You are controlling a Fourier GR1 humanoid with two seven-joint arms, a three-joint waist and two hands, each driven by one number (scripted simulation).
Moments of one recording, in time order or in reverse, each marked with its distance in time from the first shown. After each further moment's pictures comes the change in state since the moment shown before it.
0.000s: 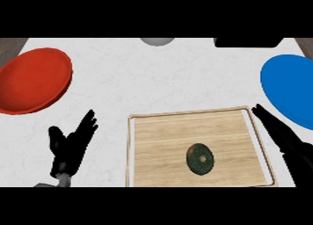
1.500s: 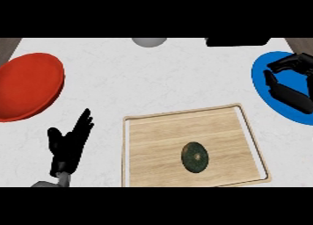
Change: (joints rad) left arm -0.021 0.029 -0.022 0.050 0.019 0.063 -0.070; right arm -0.400 0.070 -0.319 0.662 -0.521 -0.151 -0.601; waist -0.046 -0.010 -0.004
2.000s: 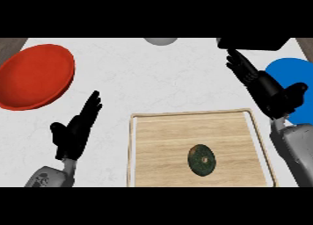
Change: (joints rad) left arm -0.110 0.012 -0.042 -0.059 -0.044 -0.021 -0.063; right arm -0.092 0.119 0.172 0.135 -0.189 0.258 0.030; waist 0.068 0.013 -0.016
